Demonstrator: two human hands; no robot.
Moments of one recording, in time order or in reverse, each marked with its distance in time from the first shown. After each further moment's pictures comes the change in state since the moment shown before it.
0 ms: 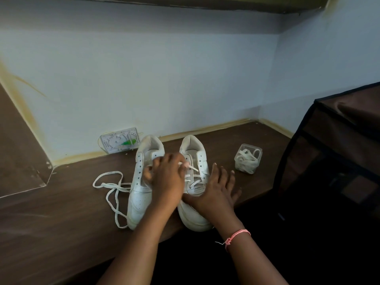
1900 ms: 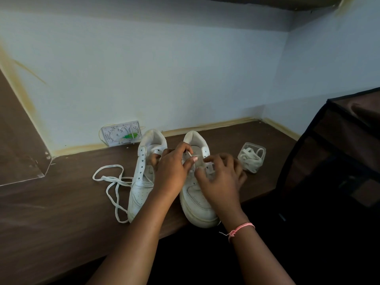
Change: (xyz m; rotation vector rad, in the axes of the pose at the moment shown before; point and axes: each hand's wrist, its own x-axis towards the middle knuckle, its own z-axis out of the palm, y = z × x) left_hand 0.017 -0.007 0.006 -0.175 -0.007 0.108; right_hand 0.011 -0.004 -0.009 0.084 0.321 -0.207
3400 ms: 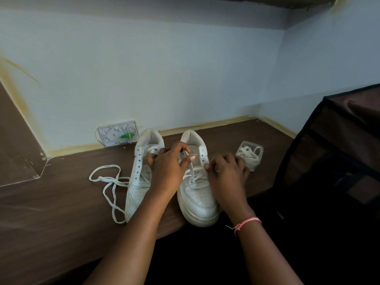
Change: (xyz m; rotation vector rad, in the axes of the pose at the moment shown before) left_hand 0.001 -0.002 0.001 -0.023 0.023 -0.001; right_hand 0.015 0.021 -0.006 -0.130 0.001 -0.047
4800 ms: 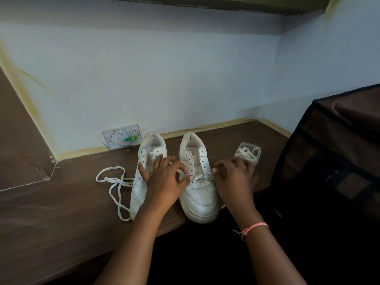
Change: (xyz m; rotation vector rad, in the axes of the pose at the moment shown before) left_hand -0.034 0.000 -0.023 0.156 -0.177 -0.056; right_hand -0.015 0.006 -0.019 -0.017 0.048 0.074
